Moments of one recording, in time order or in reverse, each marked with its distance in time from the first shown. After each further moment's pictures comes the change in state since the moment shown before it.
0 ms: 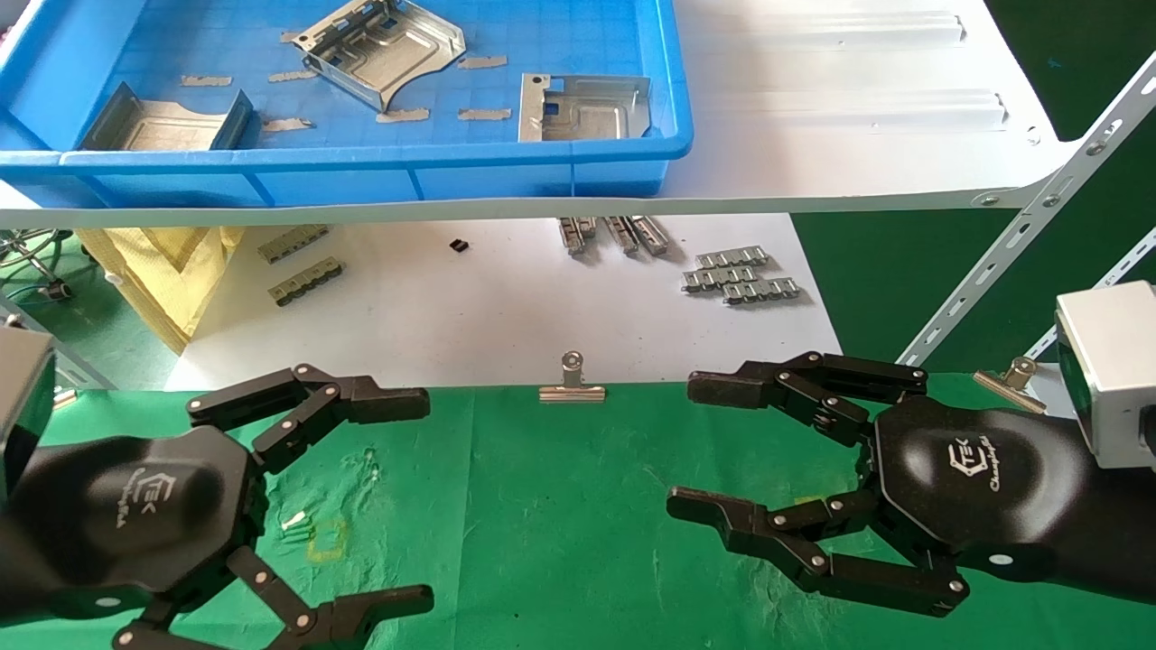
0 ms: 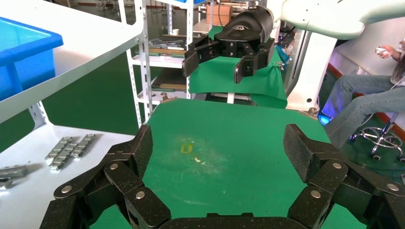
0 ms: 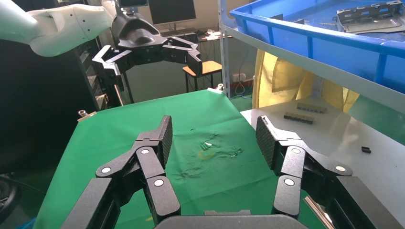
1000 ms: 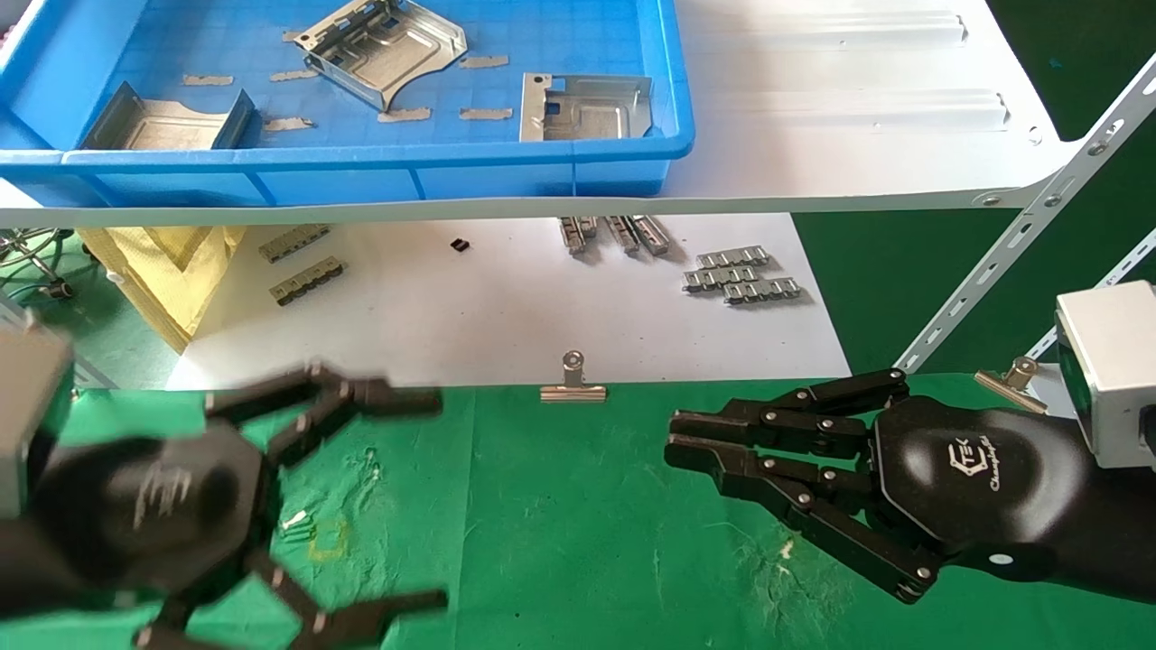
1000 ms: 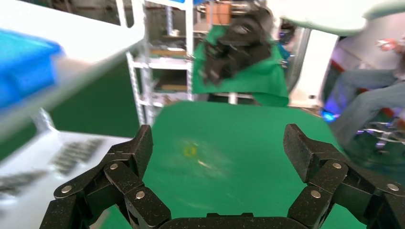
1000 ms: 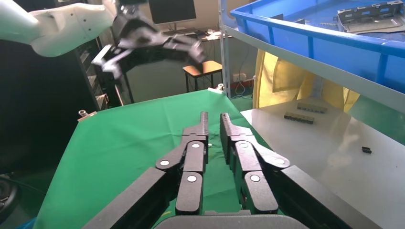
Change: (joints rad) left arm -0.101 0.028 0.006 0.020 0.042 -0.024 -0.003; right arm 0.000 0.000 0.000 0.000 0.000 0.000 0.000
